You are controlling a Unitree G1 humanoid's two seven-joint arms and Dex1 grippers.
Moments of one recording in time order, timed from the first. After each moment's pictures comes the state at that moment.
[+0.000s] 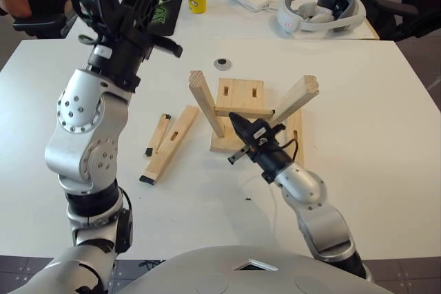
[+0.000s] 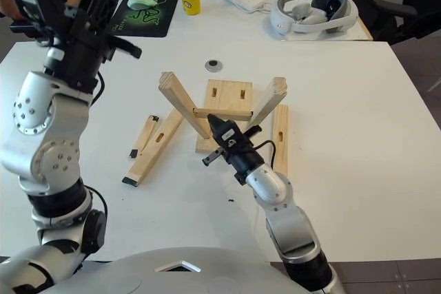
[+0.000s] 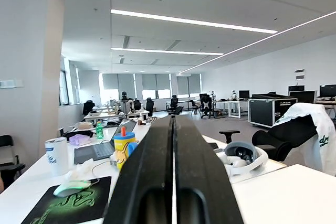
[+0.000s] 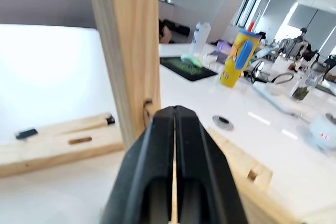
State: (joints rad) left arm -0.31 0.29 0.12 -0.72 -0.43 0.59 -0.08; right arm 0.15 -0.21 0.38 -0.81 -0.07 0.49 0.28
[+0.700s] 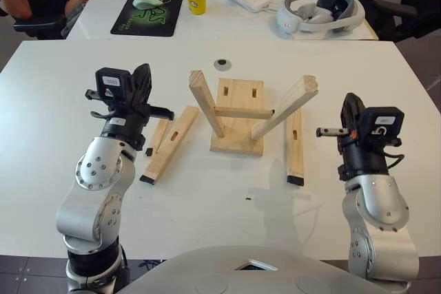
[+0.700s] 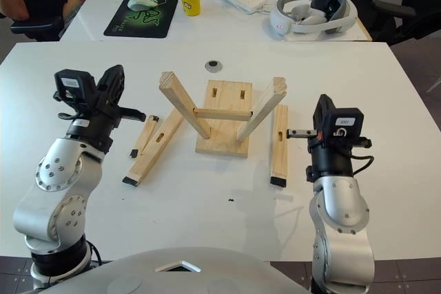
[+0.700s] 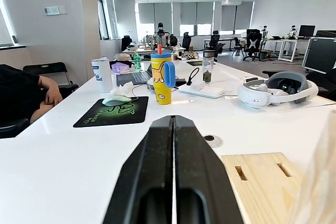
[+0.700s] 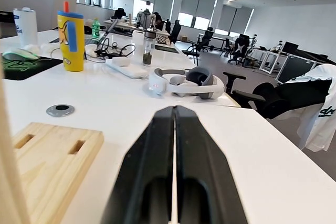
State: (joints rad) left arm -0.04 0.23 0.01 -0.84 -0.28 0.75 0.06; right arm 0.16 -0.13 -0.08 -0.94 -0.03 0.72 -0.05
